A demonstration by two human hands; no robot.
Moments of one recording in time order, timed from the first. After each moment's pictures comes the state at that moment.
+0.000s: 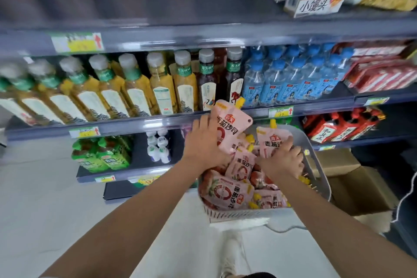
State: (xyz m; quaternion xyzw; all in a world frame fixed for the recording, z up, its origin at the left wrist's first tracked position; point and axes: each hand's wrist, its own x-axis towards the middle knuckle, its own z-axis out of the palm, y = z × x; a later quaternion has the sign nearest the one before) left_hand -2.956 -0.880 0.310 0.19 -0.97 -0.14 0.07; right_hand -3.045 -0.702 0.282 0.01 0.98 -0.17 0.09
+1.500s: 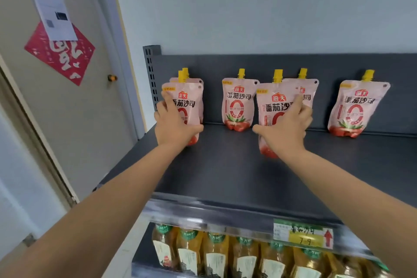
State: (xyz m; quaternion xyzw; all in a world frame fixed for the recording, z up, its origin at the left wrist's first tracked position) left_hand -2.876 -1.408 0.559 0.45 -0.78 -0.12 0.41; right_hand -3.026 -1.230 0.575 -0.27 0.82 -0.49 -0.12
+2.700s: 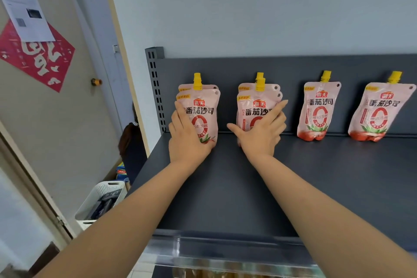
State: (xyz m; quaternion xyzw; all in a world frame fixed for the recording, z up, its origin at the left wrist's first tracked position) left_hand -2.880 -1.455 0.537 0.37 -0.84 -0.11 0.40; right_hand -2.997 -1.360 0.543 -0.18 0.84 -0.48 -0.20
